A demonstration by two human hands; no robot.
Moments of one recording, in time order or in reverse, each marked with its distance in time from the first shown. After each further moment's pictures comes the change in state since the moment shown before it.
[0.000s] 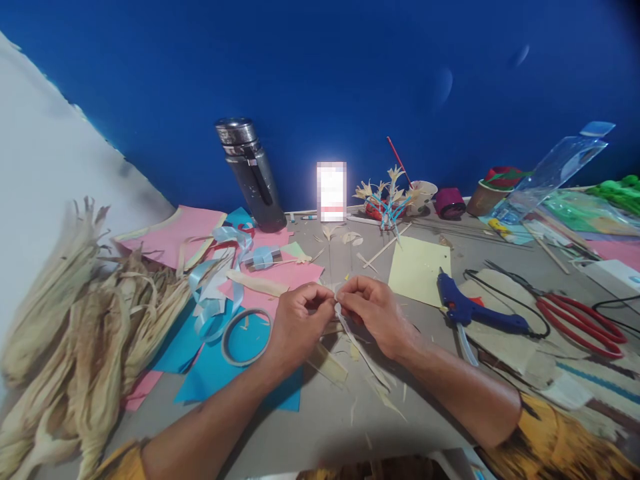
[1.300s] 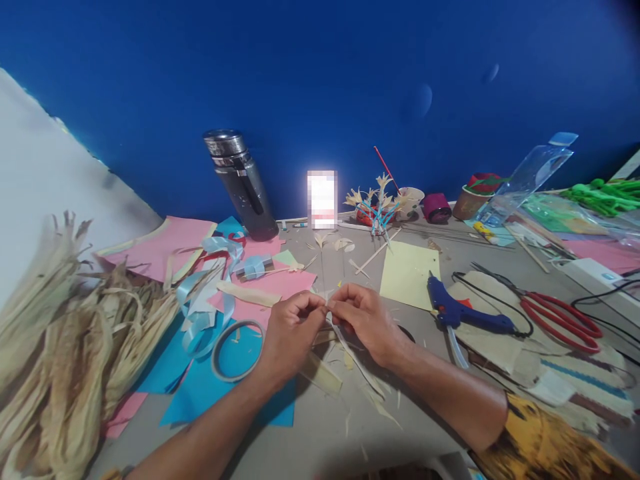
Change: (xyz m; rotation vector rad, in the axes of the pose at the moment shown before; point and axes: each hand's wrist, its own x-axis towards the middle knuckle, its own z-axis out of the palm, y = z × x) left_hand 0.002 -0.005 0.000 -0.060 -0.049 -0.085; right_hand -0.001 0.000 0.003 0.028 0.001 0.033
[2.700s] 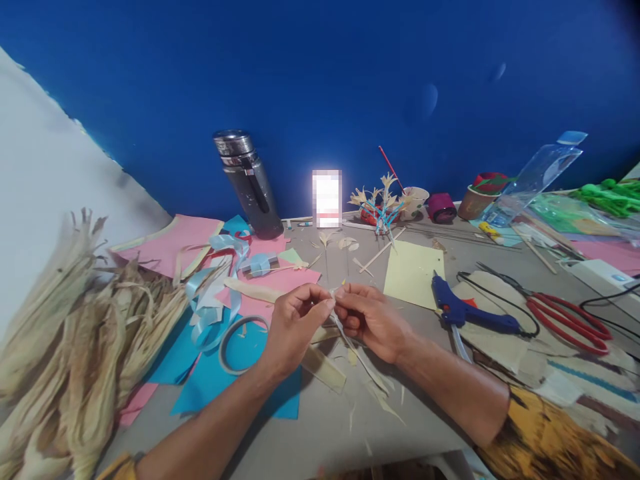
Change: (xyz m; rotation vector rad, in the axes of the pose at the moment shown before) left_hand -0.001 0.006 -0.003 -0.290 -0.021 -0.009; right_hand -0.001 -0.007 -0.003 0.474 -0.216 0.186
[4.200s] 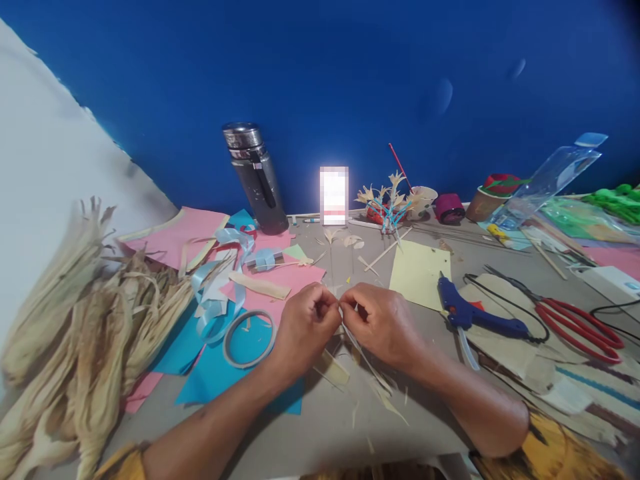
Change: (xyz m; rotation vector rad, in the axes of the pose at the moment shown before) left_hand -0.004 -0.004 0.004 0.516 0.068 0.175; right_hand -0.011 -0.002 -0.006 -1.483 0.192 -0.756
